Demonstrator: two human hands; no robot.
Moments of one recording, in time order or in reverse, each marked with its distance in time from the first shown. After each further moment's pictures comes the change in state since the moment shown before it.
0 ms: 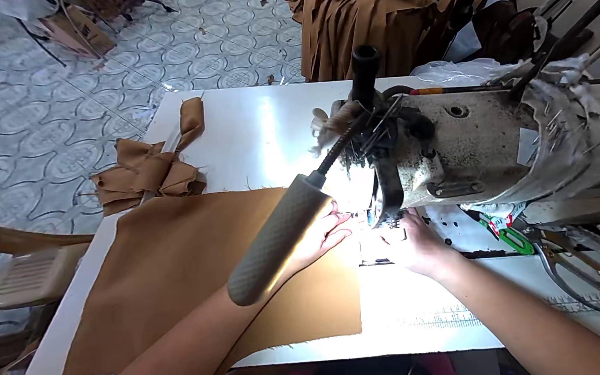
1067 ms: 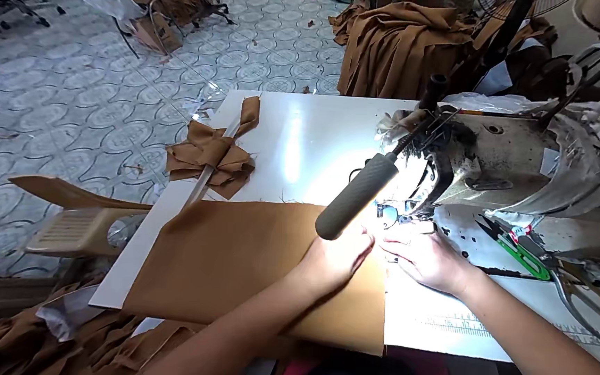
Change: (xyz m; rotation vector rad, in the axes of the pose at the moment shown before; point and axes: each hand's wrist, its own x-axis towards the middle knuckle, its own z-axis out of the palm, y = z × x) left_hand -0.035 0.040 -0.008 0.092 -0.068 -0.161; right_hand -0.007 0.038 0.030 -0.164 0.128 -0.555
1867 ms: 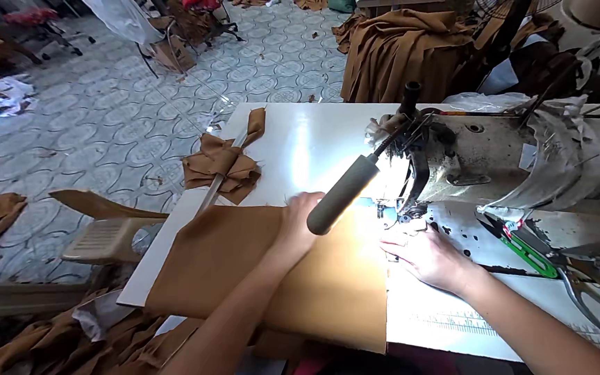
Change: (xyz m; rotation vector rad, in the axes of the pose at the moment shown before) left_hand 0.008 -0.048 -0.032 -0.105 -0.111 -0.550; right_hand 0.003 -0.003 -0.007 -0.001 -0.073 -0.035
